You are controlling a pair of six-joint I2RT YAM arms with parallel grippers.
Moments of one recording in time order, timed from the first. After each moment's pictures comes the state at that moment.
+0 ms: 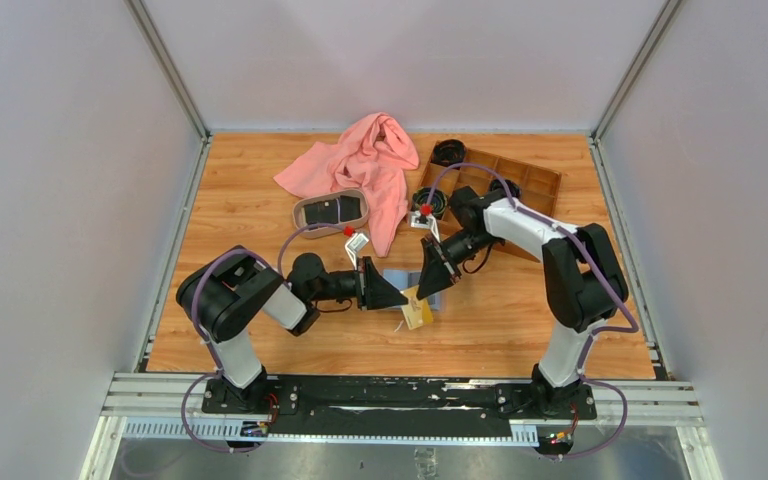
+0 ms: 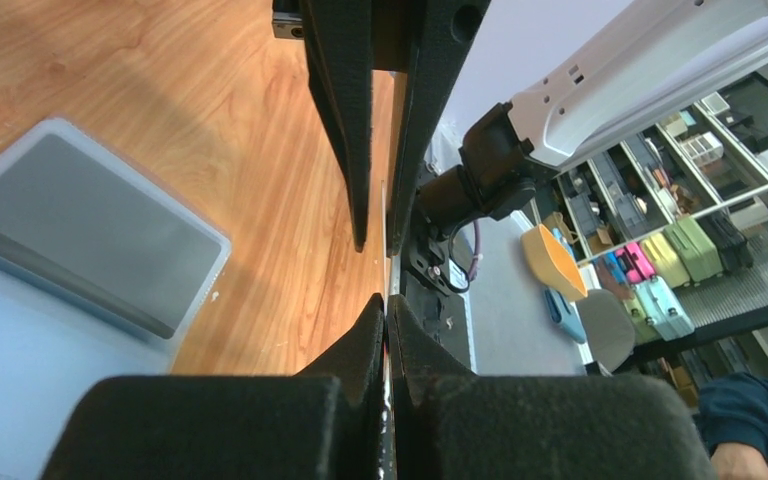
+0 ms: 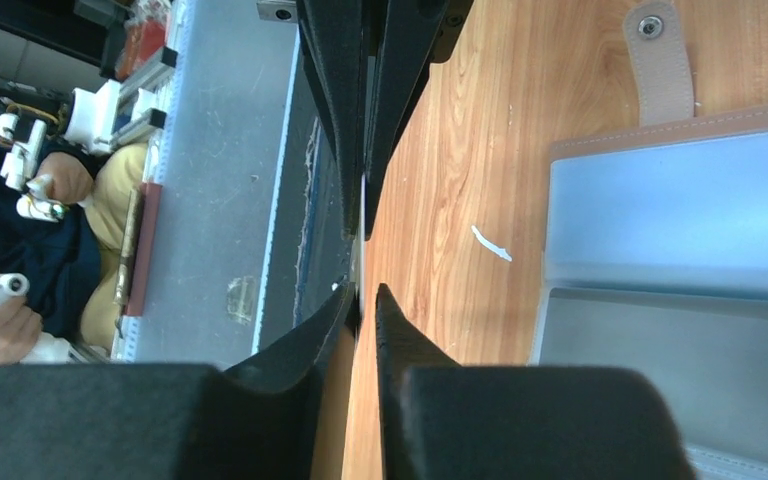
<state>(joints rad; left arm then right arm) -0.63 1.75 0.33 1.48 0.85 -0.90 0.44 1.79 1.22 -1.05 -1.25 -0.84</state>
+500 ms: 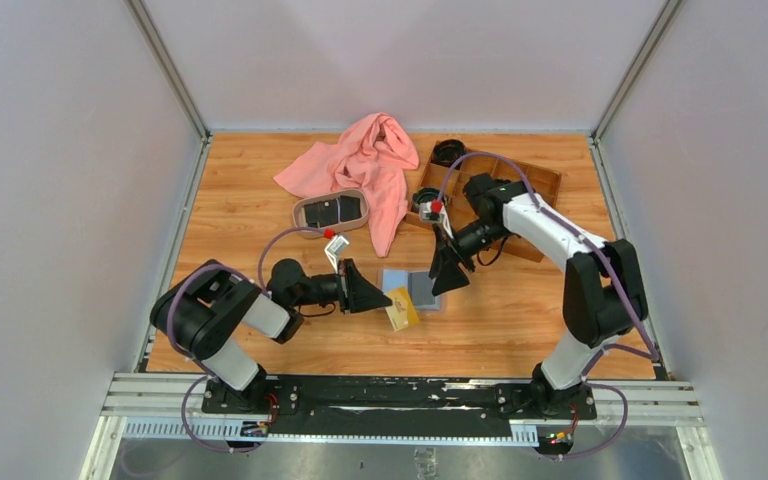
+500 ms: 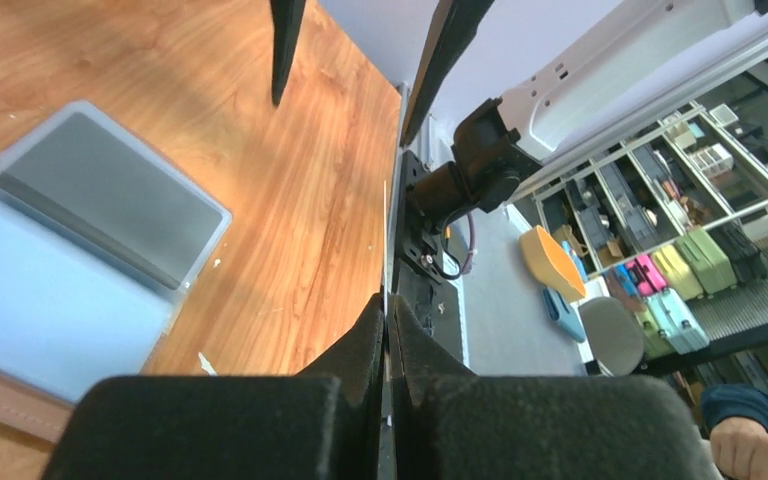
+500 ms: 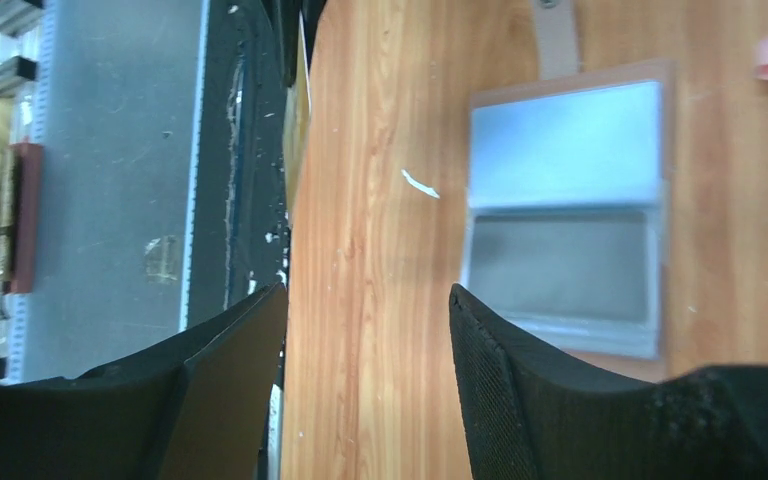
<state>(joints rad) -0.56 1.62 0.22 1.48 0.90 -0.90 0.41 1.70 1.25 -1.10 -1.09 -0.93</state>
